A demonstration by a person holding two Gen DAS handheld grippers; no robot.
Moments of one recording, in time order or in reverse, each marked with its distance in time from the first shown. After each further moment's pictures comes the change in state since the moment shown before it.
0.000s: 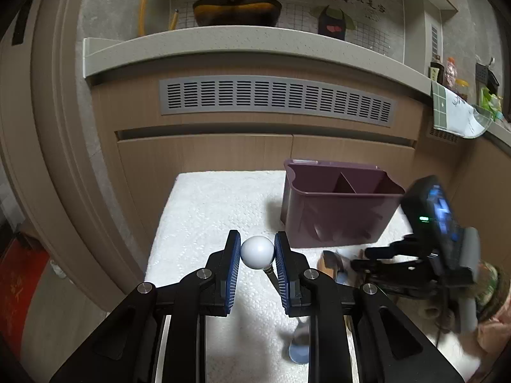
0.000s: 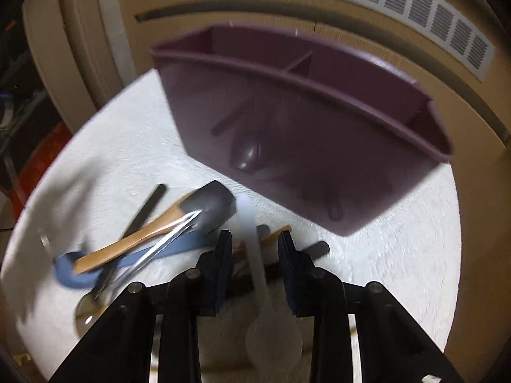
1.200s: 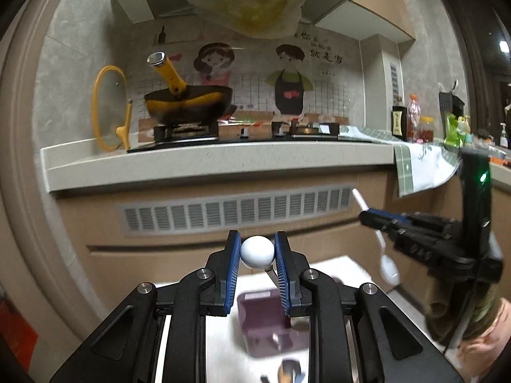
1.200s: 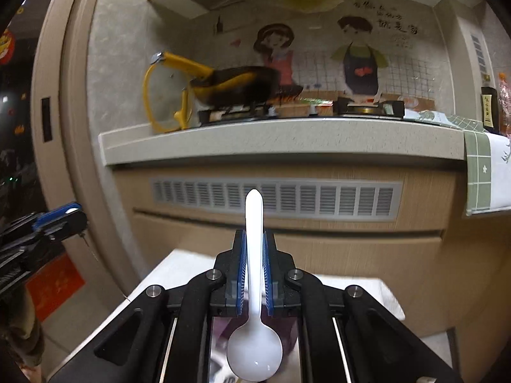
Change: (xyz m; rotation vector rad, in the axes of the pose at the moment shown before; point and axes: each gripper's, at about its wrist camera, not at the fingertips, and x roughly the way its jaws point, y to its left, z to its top) left arm -0.026 -0.055 0.142 0.120 -0.282 -0.116; right arm -0.191 -0.064 0.066 0.190 -0.706 -0.032
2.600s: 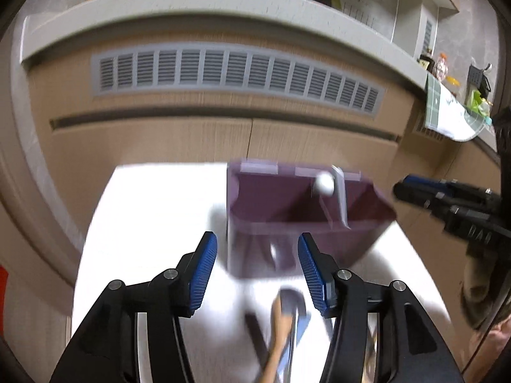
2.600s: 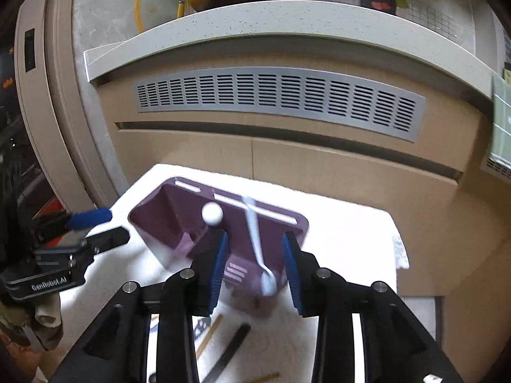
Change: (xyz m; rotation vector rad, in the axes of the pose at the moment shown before) left arm 0.075 0.016 -0.140 -0.179 0.392 -0.043; right arm 0.041 -0.005 -0.076 -0.064 0.353 -0.019
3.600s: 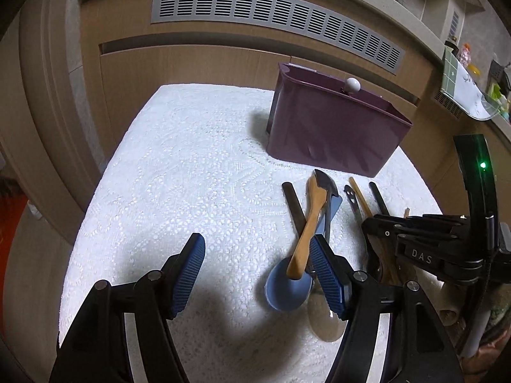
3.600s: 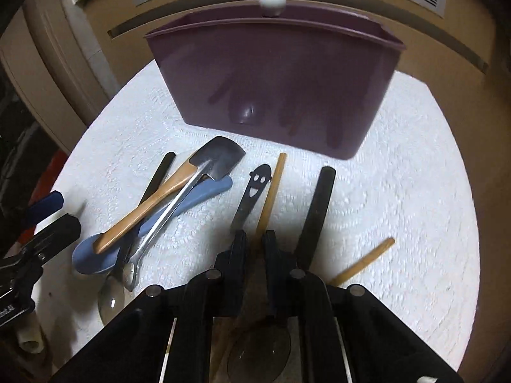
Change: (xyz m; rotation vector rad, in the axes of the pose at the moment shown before) left arm -0.040 0.023 -0.096 -0.100 0.134 0.082; right arm 0.051 0.069 -0.112 0.075 0.368 0.011
